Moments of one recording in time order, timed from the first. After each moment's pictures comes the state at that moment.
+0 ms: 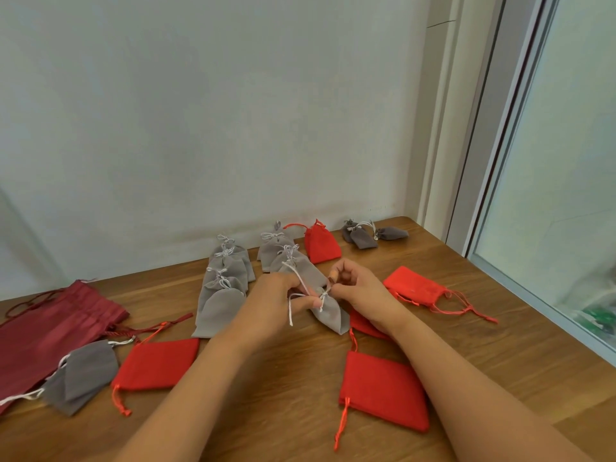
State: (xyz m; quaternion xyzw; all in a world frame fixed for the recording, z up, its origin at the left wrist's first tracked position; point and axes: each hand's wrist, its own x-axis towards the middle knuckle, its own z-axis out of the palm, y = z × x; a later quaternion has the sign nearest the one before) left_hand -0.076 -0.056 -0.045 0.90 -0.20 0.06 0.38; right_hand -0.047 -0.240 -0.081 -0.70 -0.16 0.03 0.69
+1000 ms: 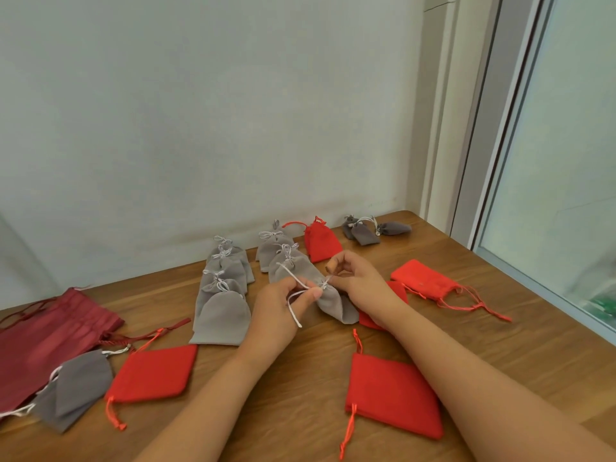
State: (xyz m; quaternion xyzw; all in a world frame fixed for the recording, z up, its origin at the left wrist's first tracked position) left_hand -0.078 -0.069 -0.072 0.82 -0.14 0.11 0.54; right_hand -0.034 -0.230 -0.081 -0.74 -0.11 -0.03 0.67
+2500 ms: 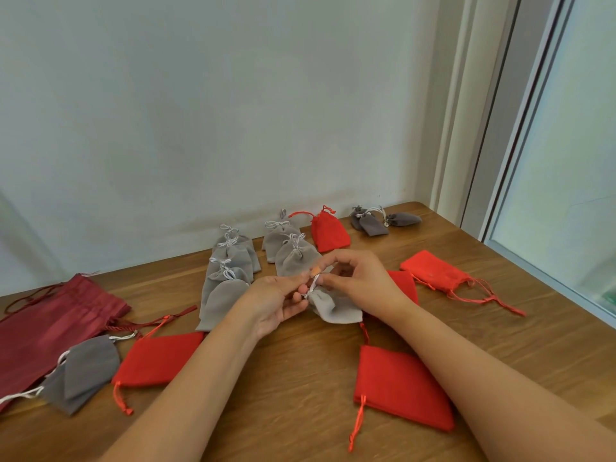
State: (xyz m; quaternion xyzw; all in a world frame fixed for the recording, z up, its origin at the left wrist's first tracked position) left_hand -0.065 -0.057 -0.054 0.59 0.11 -0.17 0.78; right_hand -0.049 -0.222 -0.075 -0.76 -0.22 -0.08 0.60
